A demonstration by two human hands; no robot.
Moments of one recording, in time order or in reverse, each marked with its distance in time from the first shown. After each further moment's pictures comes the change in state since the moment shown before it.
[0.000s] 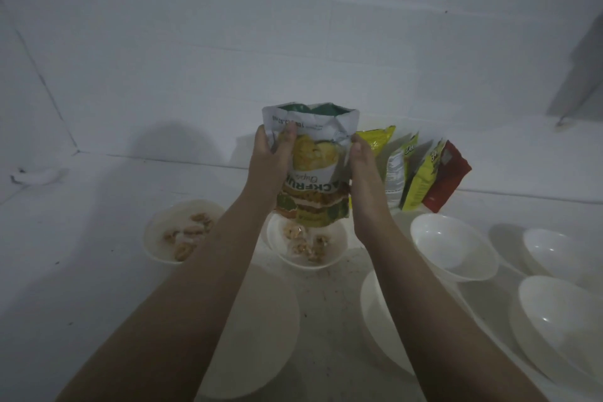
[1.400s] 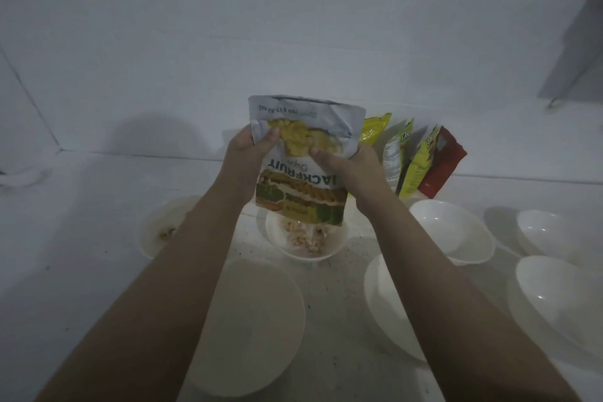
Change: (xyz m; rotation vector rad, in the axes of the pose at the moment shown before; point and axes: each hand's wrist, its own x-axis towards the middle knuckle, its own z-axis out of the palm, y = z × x) left_hand 0.017 -0.009 -0.042 -0.102 -0.216 -0.051; right_hand 0.016 -0.005 0.001 -0.054 -0.165 0.016
